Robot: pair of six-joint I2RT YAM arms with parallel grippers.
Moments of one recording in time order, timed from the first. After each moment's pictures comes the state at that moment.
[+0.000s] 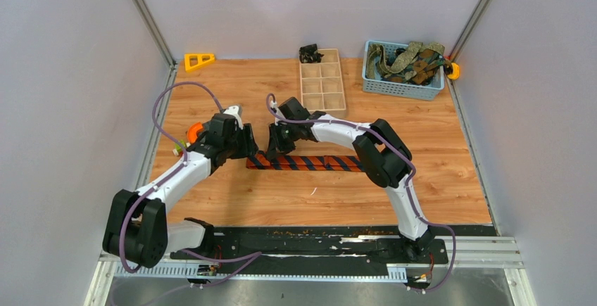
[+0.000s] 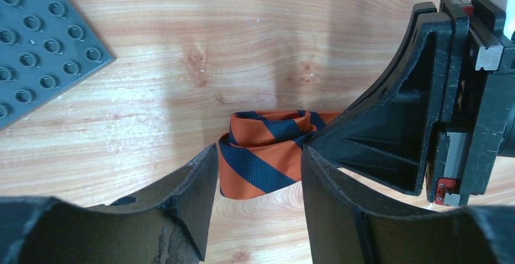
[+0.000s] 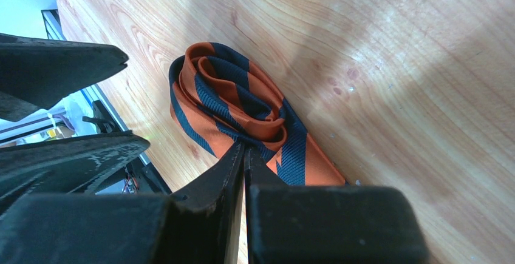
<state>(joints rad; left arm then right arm) -0.31 1.23 0.69 -0.23 0.03 -0.41 0.78 2.21 1.60 -0.28 -0.53 0.58</state>
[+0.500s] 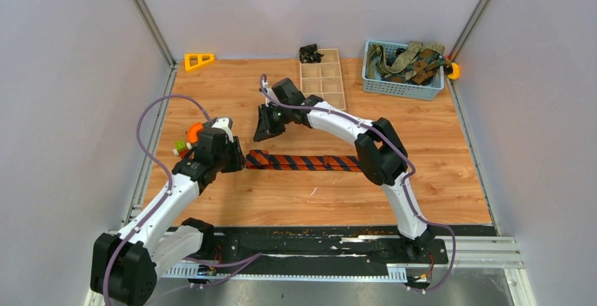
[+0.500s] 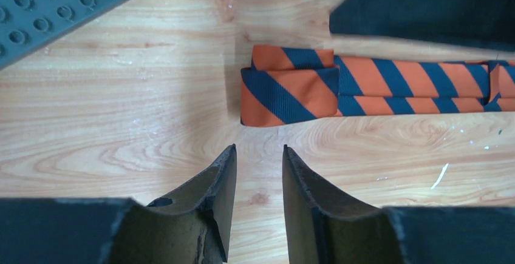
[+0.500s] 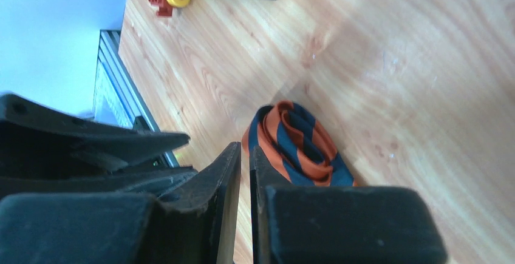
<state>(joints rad) -0.31 0.97 0.60 -0.40 -0.01 -0.41 0.76 2.24 1.84 -0.36 -0.56 0.55</state>
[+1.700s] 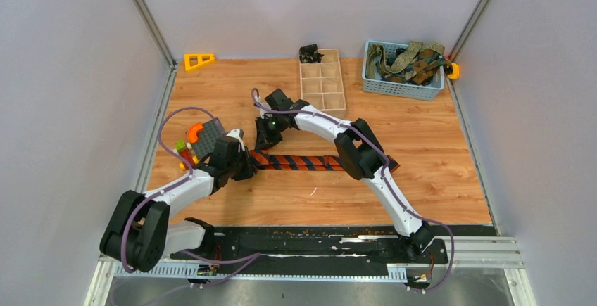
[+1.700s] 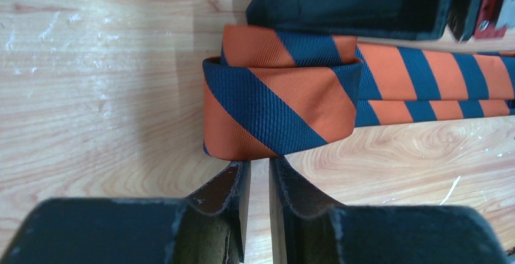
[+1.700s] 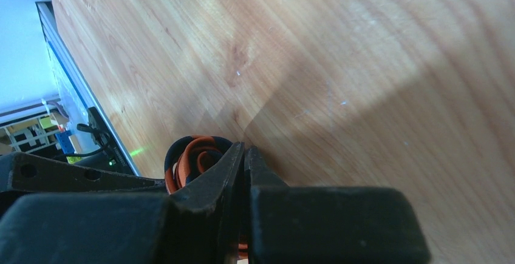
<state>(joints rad) -0.37 1.21 0.43 -0.06 0.07 -0.55 0.77 2.55 2.13 -0.54 -0.63 0.46</state>
